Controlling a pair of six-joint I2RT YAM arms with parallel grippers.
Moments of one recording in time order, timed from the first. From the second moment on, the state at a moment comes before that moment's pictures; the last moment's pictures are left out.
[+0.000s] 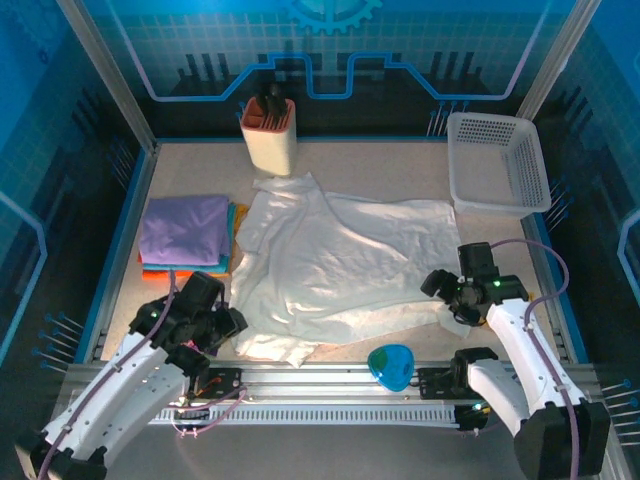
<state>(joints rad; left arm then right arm) -0.43 0.58 0.52 -1.17 0.19 -1.09 0.07 0.85 0.60 -0.96 -0.09 0.72</state>
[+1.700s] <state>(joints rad) -0.69 0.89 0.41 -0.91 -0.02 -1.22 0.02 0.89 0.62 -0.91 -0.14 0.65</state>
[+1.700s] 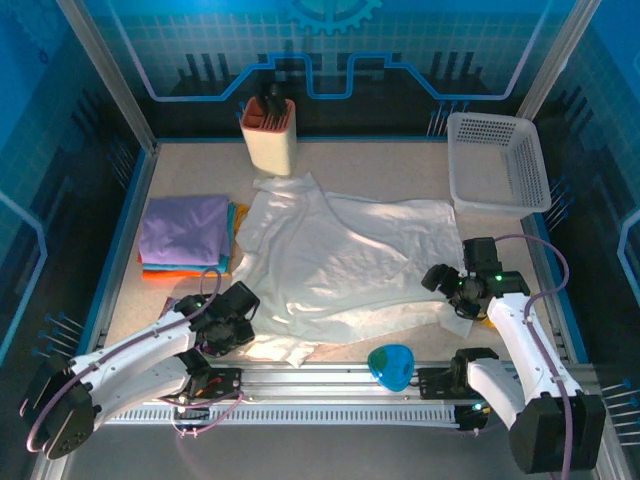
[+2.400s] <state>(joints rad) -0.70 0.90 0.50 -0.99 -0.02 -1.21 -0.01 0.91 0.62 -0.95 -0.10 0.66</state>
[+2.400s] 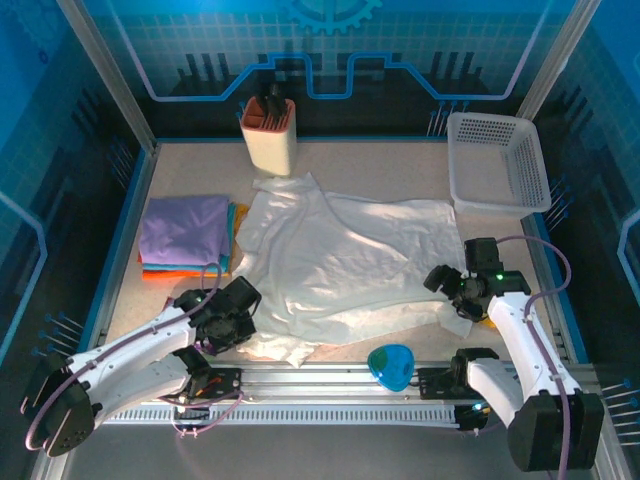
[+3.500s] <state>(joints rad) -0.62 0.92 0.69 -1.10 -0.03 -1.05 0.00 1.13 0.56 -0.98 -0.04 0.83</state>
